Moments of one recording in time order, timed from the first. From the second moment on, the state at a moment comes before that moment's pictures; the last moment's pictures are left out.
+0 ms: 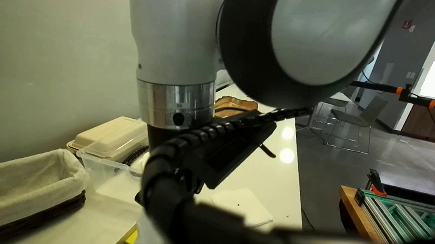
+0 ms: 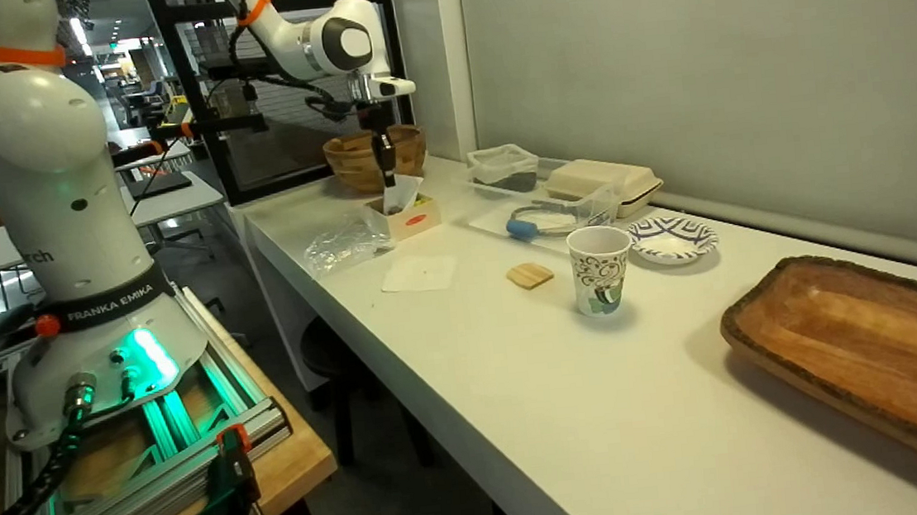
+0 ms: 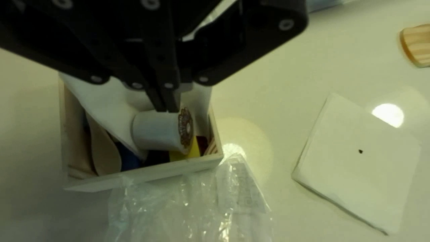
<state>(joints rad) 0.22 0.24 0.01 -2.25 -0.12 2.42 0.68</state>
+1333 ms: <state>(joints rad) 0.22 0.36 0.01 -2.22 -0.19 2.57 0.66</state>
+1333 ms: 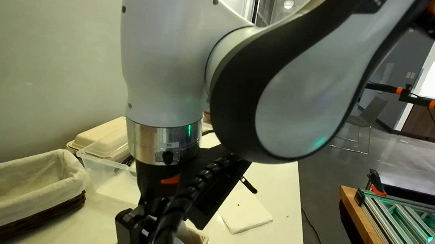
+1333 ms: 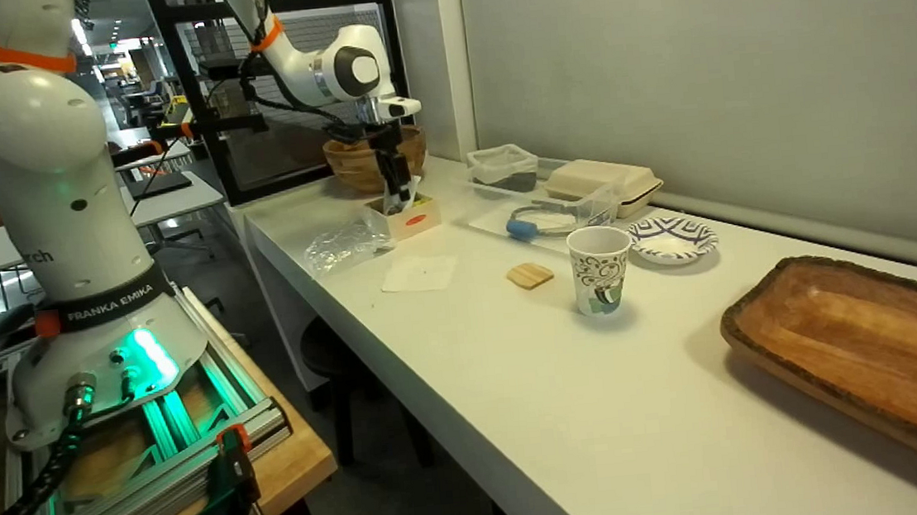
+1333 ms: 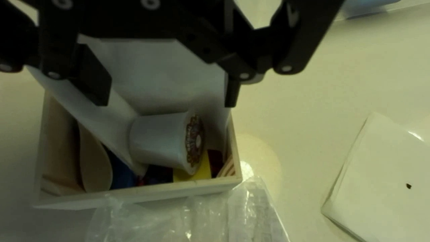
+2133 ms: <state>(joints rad) 0.24 0.41 0.02 -2.20 -0.15 2.57 0.64</state>
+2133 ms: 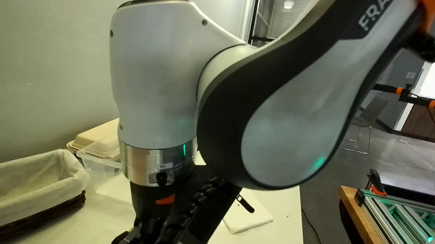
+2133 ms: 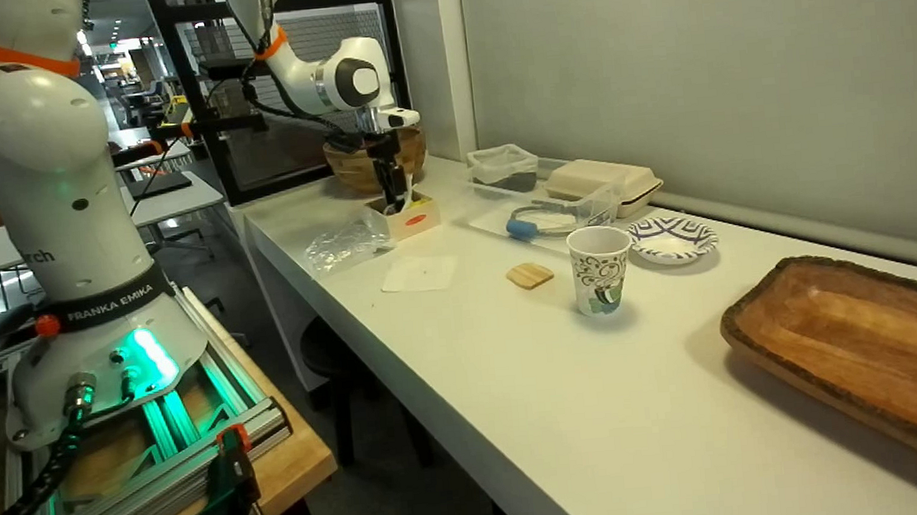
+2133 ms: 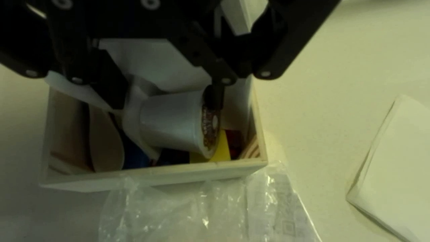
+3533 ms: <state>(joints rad) 0.24 0.35 0.01 -2.19 -0.09 2.56 0.59</state>
